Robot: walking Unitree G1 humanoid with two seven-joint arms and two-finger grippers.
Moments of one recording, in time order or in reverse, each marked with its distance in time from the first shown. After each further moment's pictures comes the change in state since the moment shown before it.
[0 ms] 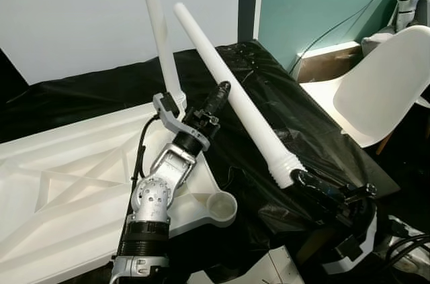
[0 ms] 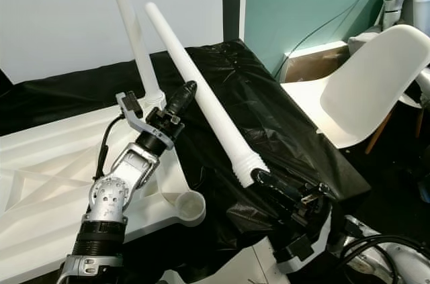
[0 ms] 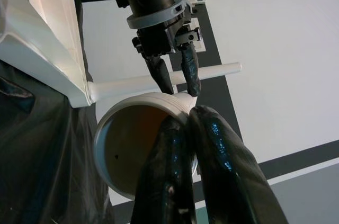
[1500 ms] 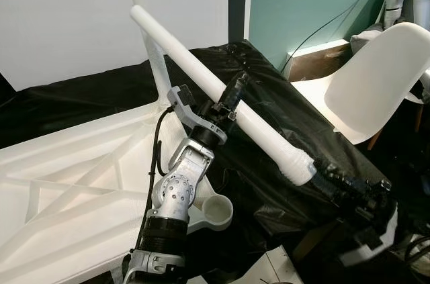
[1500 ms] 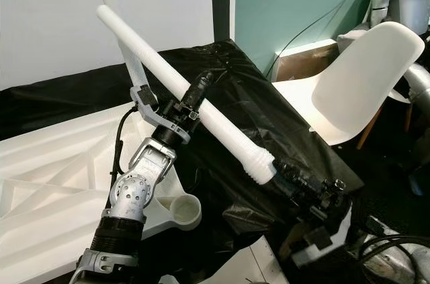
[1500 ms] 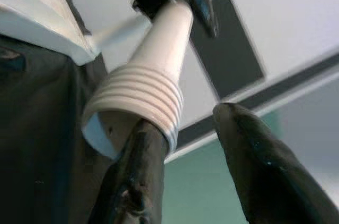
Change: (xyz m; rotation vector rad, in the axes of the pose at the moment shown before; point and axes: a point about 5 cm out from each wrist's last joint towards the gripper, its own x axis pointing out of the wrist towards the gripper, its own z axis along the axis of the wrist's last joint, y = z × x) left arm 0.018 -0.010 -0.012 0.133 -0.078 -0.012; right arm -0.012 -0.004 -0.008 0.274 0.284 -0.017
